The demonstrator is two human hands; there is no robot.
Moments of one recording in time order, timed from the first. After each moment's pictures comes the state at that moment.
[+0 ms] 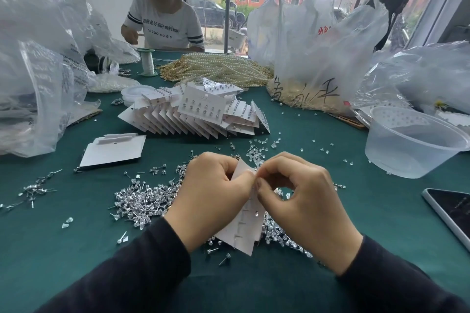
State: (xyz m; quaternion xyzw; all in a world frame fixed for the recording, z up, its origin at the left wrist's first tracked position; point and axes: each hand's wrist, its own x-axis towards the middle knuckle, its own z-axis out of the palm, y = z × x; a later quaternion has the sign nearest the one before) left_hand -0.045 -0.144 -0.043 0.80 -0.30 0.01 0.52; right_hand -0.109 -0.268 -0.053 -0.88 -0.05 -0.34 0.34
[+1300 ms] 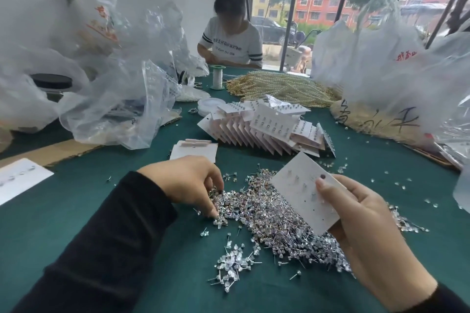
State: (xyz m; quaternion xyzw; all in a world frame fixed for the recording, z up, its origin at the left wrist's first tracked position) left_hand 0.032 -0.028 -0.025 0.94 -0.26 -0.19 0.15; right_hand -0.094 -0.240 -0.049 -0.65 0.12 -0.14 0.74
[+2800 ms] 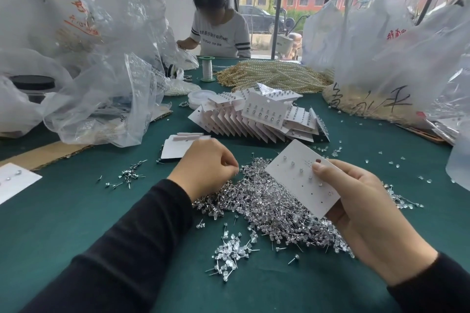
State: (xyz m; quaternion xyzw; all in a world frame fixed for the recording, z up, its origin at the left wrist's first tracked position) left_hand 0.027 -0.066 -0.044 0.92 -0.26 0.05 0.27; right_hand -0.095 -0.241 -0.044 -0.61 0.14 -0.12 0.77
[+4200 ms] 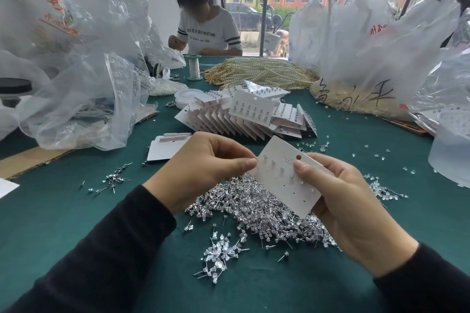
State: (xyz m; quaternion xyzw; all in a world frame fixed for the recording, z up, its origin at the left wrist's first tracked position) left_hand 0.001 -0.071 -0.027 0.74 -0.30 -0.13 0.59; right_hand -0.095 -0.236 -0.043 -0.64 0.11 -0.12 0.75
